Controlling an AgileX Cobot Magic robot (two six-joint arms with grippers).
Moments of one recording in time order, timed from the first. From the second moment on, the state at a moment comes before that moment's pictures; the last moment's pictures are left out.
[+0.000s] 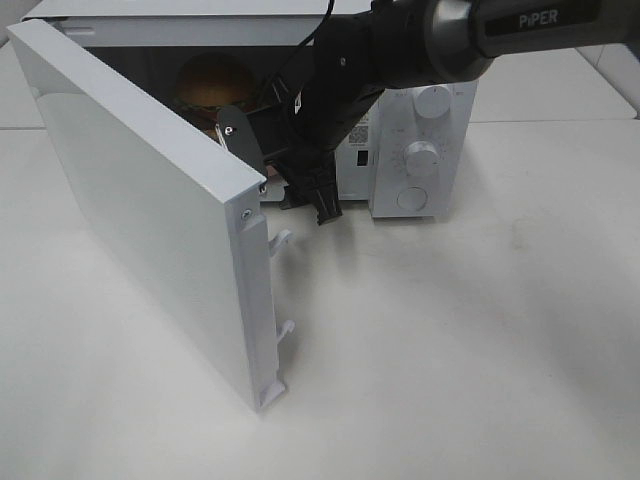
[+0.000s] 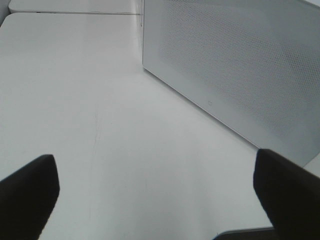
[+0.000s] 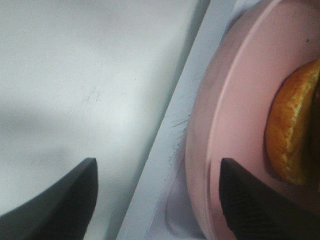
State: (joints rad) left arm 0.06 0.03 -0.52 -0.20 1.08 0.11; right arm 0.61 2.19 -1.64 -0.01 0.42 -1.35
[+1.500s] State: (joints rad) left arm 0.06 0.03 -0.52 -0.20 1.08 0.11; right arm 0.60 1.53 -1.03 -0.13 0.36 -0.74
